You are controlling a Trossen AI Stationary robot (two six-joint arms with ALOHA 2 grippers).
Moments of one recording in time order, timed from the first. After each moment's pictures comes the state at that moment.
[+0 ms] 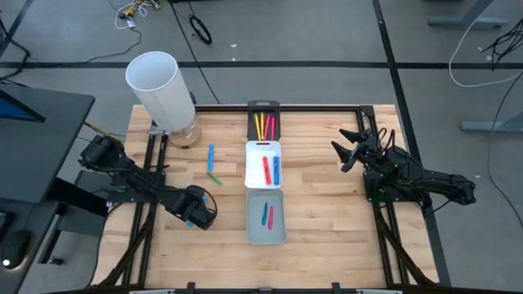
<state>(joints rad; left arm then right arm) -0.52 1.54 0.73 -0.72 -0.10 -1.74 -0.22 0.00 0.02 0.12 0.38 0.07</state>
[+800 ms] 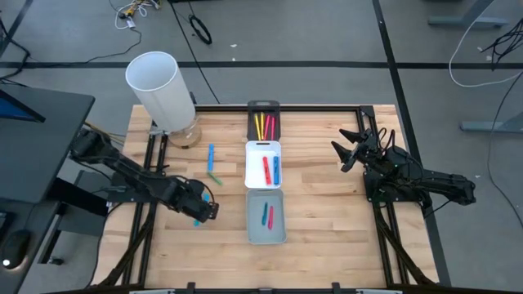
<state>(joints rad) -0.48 1.35 0.76 -0.72 -0.10 -1.79 -0.22 0.00 0.02 0.12 0.38 0.07</state>
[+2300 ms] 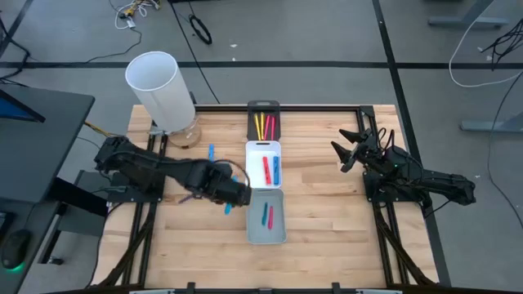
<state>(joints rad) -0.30 1.66 1.55 -1.18 -0.16 -1.68 -0.22 0.00 0.02 0.11 0.38 0.07</state>
